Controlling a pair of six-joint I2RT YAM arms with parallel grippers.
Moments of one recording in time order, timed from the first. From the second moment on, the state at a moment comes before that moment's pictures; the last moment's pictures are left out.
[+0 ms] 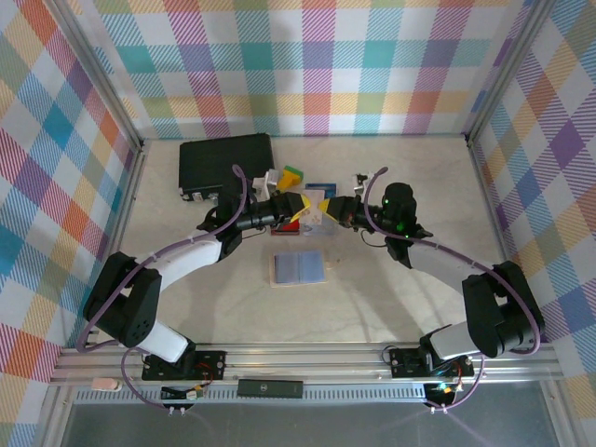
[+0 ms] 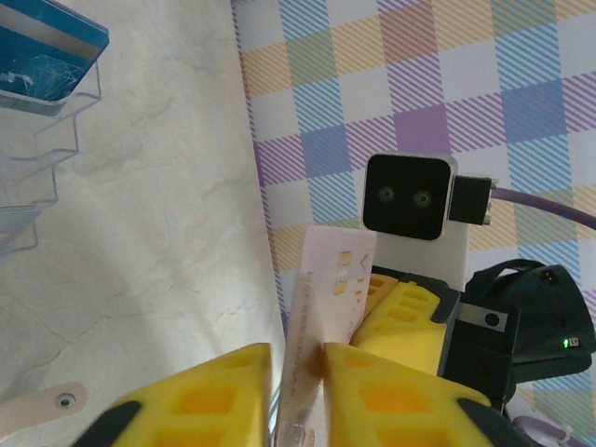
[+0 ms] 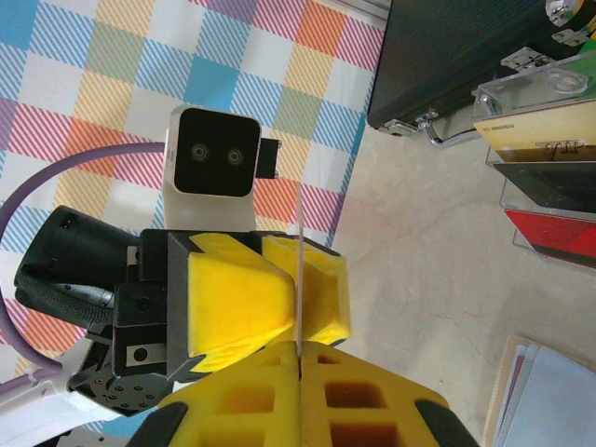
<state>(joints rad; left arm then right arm) -0.50 1.51 0.87 0.42 0.67 -1.15 0.41 1.42 0.72 0.56 -0.79 1.10</state>
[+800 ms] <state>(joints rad) -0.60 1.54 1.22 -0.26 0.30 -0.31 0.31 1.23 0.88 -0.28 -0.34 0.70</state>
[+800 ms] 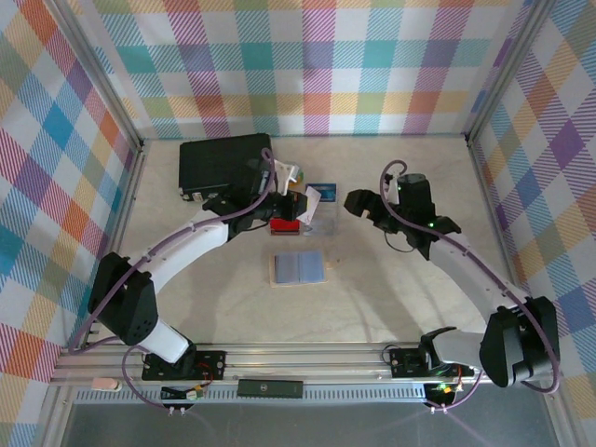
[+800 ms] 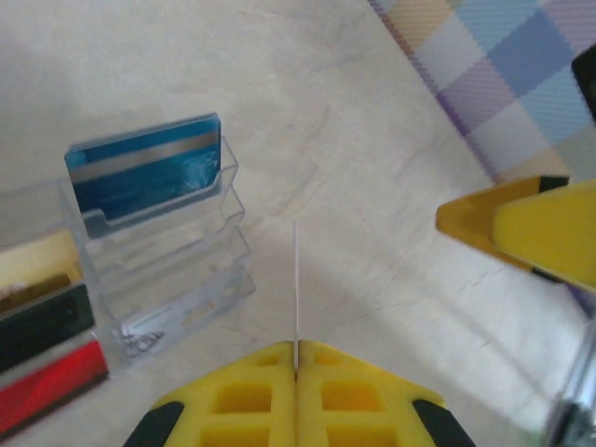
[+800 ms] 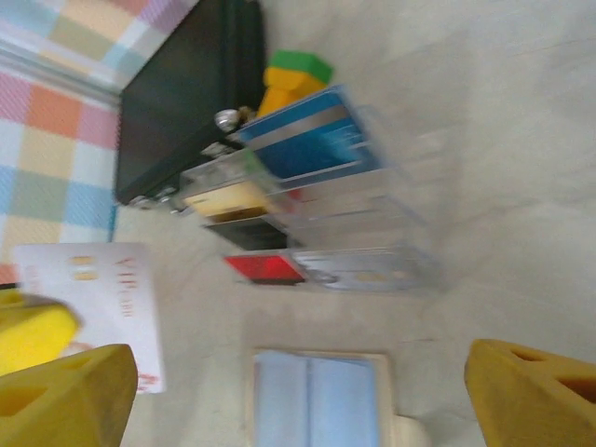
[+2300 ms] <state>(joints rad) -0.60 2.18 1.89 -0.90 0.40 0.99 0.15 1.22 0.83 -0.40 -0.27 0.68</state>
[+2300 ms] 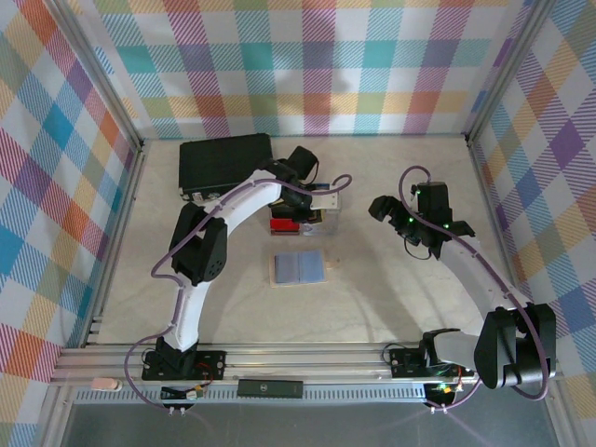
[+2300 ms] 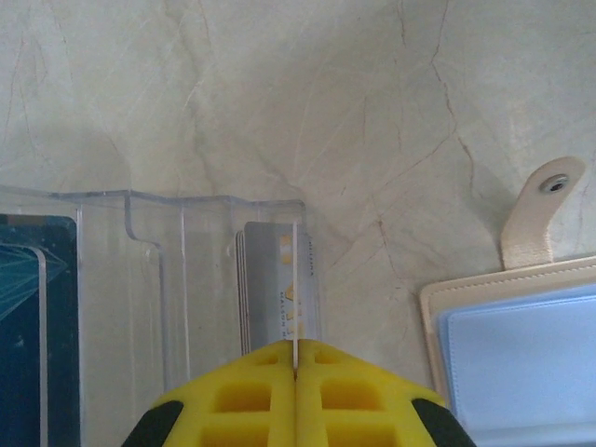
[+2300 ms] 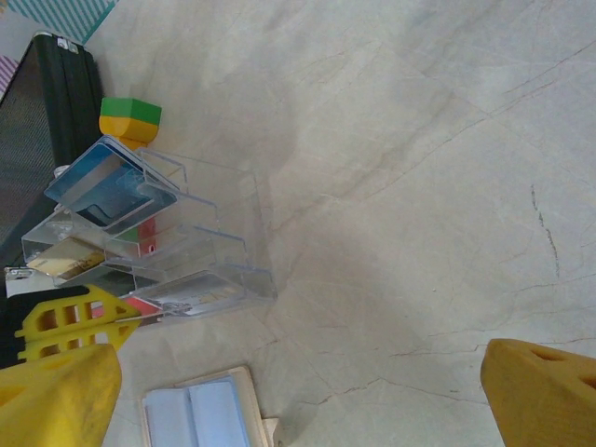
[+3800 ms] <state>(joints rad) -0.60 1.75 1.44 -0.42 0.29 0.57 0.16 1.22 0.83 -0.40 -0.33 0.68</state>
